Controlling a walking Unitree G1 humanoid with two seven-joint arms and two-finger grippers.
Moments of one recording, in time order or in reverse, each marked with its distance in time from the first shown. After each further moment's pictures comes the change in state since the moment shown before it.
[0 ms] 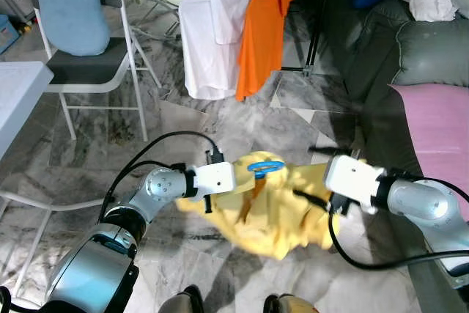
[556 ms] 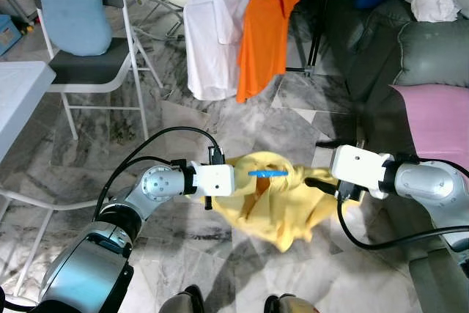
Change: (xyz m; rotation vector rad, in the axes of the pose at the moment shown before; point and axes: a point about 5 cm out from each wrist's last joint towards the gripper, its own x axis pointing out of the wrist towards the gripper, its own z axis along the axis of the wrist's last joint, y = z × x) left arm -0.006 0.003 0.007 0.127 -0.057 -0.010; right arm -0.002 -0.025 -0.010 -0.055 0.068 0.036
